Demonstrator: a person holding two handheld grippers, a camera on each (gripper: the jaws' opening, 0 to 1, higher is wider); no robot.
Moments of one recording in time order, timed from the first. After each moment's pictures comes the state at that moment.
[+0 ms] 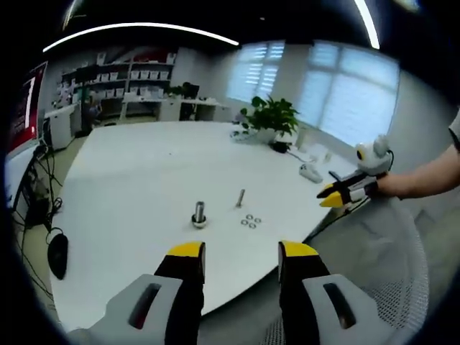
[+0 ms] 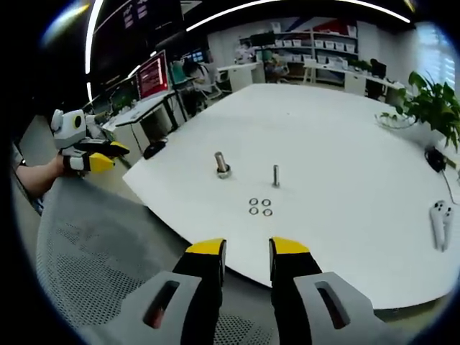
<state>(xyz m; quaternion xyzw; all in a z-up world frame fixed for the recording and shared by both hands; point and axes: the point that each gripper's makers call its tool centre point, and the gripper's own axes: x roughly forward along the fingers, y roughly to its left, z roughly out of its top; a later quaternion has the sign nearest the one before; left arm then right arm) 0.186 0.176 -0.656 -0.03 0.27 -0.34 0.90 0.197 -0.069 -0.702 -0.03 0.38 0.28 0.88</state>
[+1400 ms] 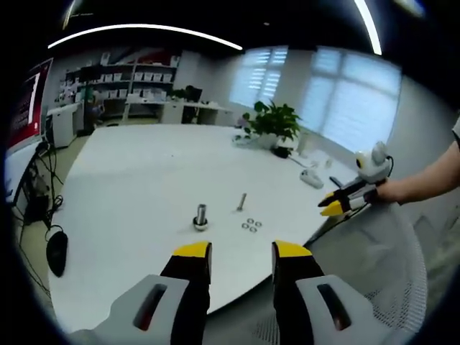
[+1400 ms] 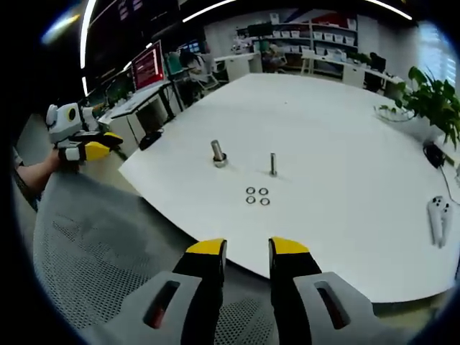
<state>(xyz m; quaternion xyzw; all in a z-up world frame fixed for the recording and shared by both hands) 0.188 0.178 -0.656 -0.05 0.27 -0.34 0.90 0.189 -0.071 -0.712 -0.05 0.40 0.27 0.87</state>
